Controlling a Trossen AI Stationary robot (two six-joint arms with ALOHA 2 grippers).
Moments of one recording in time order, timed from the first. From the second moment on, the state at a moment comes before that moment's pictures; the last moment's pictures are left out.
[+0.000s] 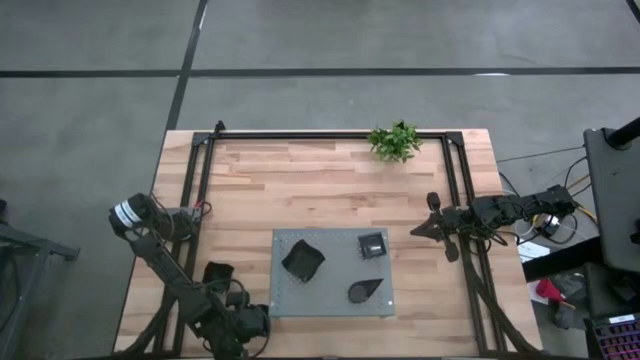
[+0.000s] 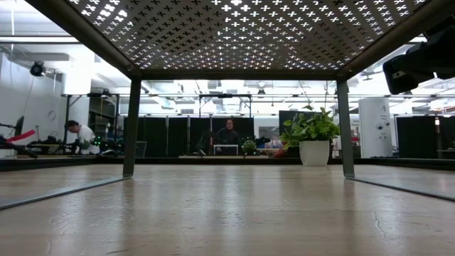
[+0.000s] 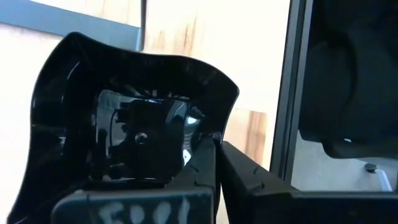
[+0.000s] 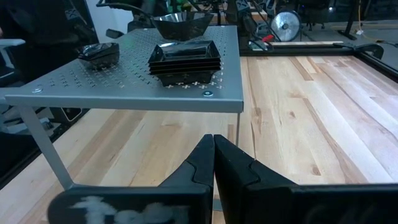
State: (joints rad) left arm -0.96 1.71 1.03 -0.38 -0.16 -1.13; right arm 0.26 0.03 0.12 -0.29 0.06 0.12
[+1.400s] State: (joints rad) left arm -0.94 1.64 1.61 -1.57 -0.25 -1.04; right arm 0.26 0.03 0.12 -0.29 0.06 0.12
